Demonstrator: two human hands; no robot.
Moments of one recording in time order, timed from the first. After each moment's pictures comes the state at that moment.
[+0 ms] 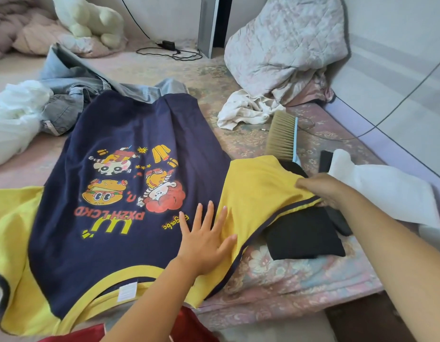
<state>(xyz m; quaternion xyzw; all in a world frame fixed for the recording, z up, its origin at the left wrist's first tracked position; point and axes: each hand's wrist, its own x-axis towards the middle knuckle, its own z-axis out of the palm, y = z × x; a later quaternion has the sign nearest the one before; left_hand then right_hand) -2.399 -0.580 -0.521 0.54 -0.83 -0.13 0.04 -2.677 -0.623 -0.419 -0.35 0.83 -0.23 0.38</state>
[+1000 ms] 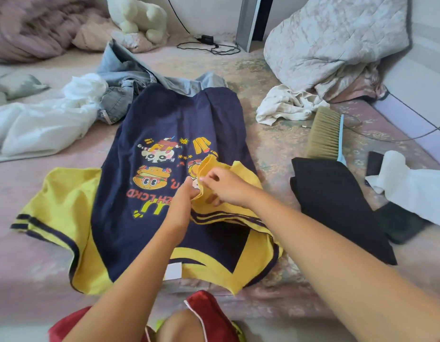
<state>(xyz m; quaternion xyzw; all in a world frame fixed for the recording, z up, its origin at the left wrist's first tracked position) -2.302 -0.612 -0.469 0.61 -0.33 -0.59 0.41 -2.426 -0.643 -0.431 -0.65 0.55 -0.22 0.48</state>
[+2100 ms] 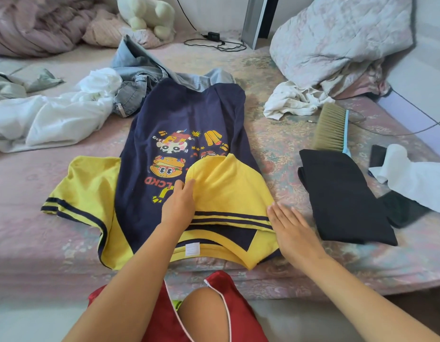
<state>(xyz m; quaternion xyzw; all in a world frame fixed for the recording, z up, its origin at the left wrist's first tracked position) -2.254 -0.595 -0.498 0.71 -0.68 -0.13 0.13 -2.522 -0.521 -0.523 -0.80 0.59 -0.04 -0.07</state>
